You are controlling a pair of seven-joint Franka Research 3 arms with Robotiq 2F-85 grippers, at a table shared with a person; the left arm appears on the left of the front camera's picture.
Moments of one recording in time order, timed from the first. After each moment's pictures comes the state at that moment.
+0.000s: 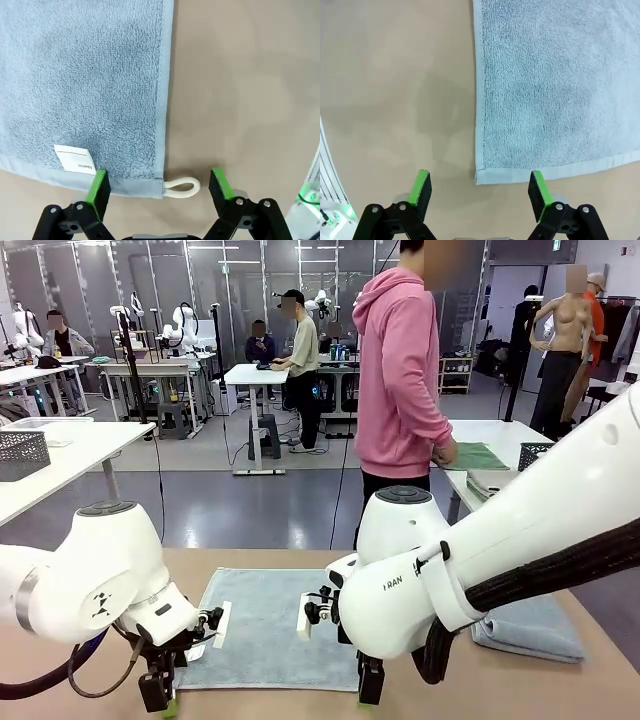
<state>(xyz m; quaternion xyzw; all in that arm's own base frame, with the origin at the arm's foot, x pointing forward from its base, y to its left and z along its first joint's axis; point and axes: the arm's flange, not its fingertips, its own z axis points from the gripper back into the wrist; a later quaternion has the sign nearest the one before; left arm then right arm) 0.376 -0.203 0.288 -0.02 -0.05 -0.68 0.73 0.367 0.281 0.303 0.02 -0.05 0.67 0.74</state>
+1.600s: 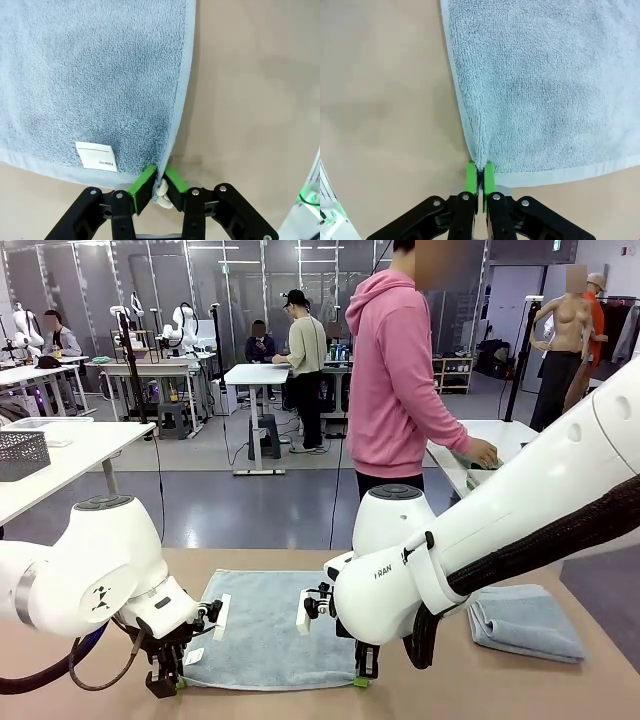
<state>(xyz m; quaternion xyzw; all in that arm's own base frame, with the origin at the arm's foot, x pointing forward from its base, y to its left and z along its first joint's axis) 0.382 -0.201 0.295 -0.02 -0.06 -0.67 0.74 0.387 0.282 0.297 0.02 -0.04 0.67 0.74</state>
